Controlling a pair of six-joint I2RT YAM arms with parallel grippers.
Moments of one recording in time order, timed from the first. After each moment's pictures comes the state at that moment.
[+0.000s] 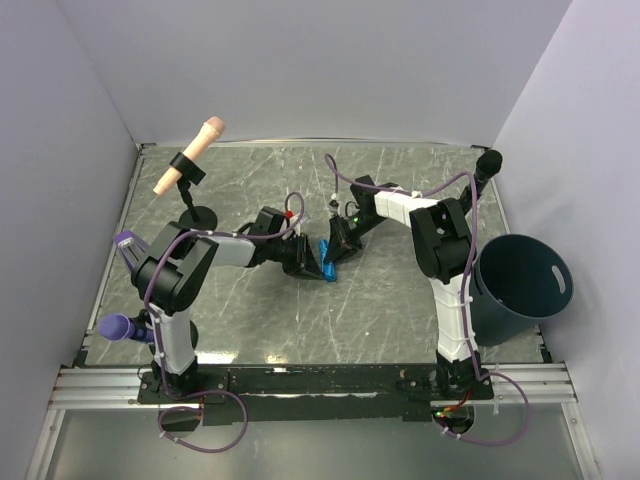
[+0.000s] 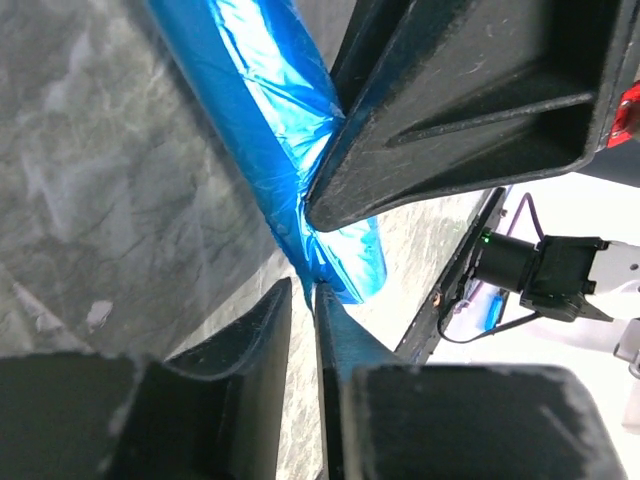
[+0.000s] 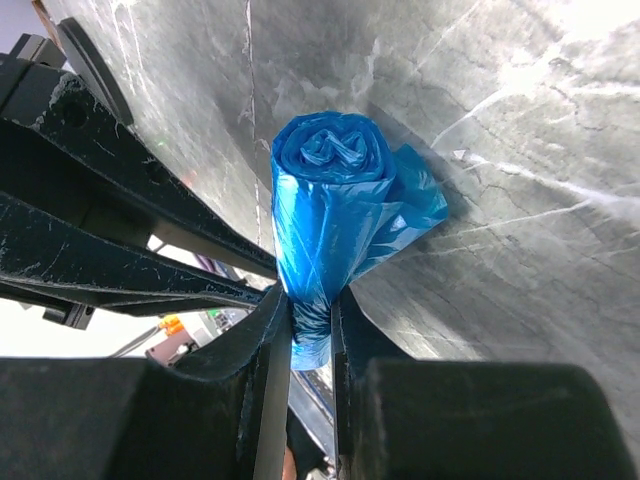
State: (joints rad) left arm -0.52 1.90 0.95 0.13 0.73 -0.68; right arm 0.38 2.21 1.57 -0.78 -0.87 0.20
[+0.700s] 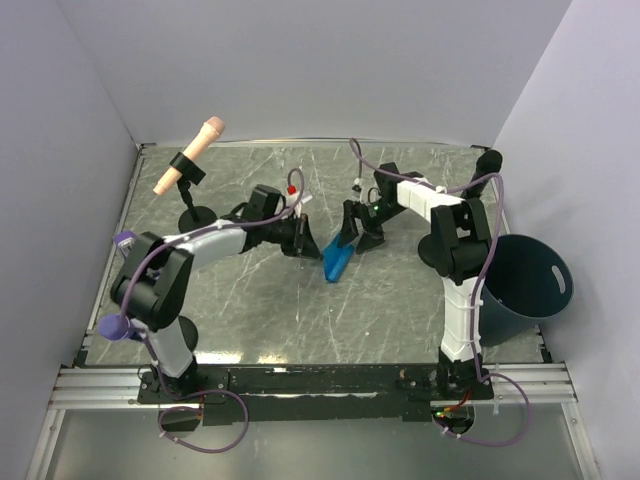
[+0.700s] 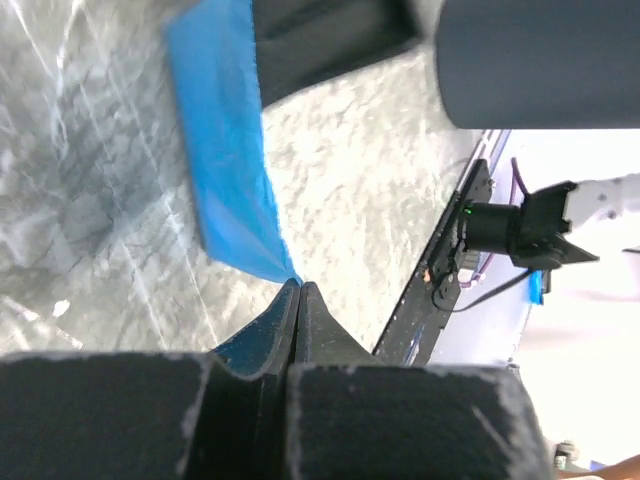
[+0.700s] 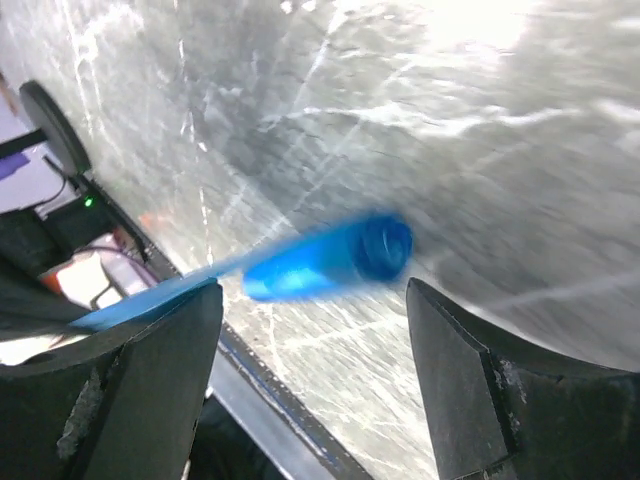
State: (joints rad) left arm -0.51 1.78 1.07 -0.05 0.78 -0.49; right arm 0.27 2.14 1.58 -0.84 -0.74 0.13
